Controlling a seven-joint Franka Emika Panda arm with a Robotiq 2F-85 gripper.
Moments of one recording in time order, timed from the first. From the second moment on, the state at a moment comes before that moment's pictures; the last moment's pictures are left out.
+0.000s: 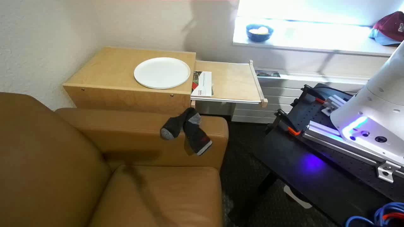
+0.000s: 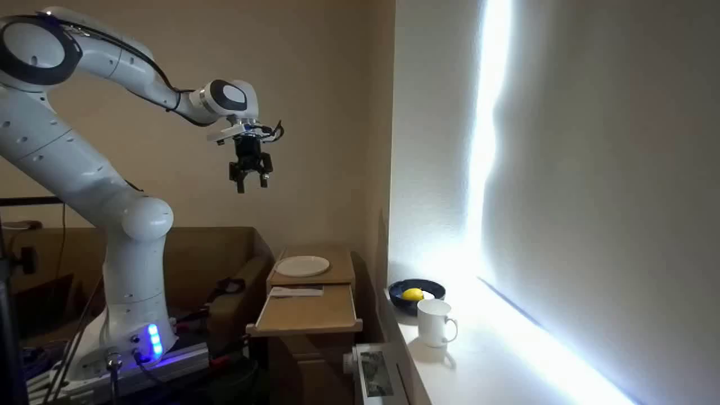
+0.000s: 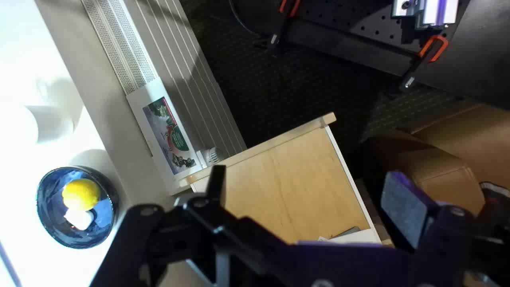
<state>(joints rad) 0.06 -0.69 0.12 -2.44 -0.20 1.64 -0.13</state>
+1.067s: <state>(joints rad) -0.21 -0.36 -0.34 -2.38 -0.19 1.83 -0.09</state>
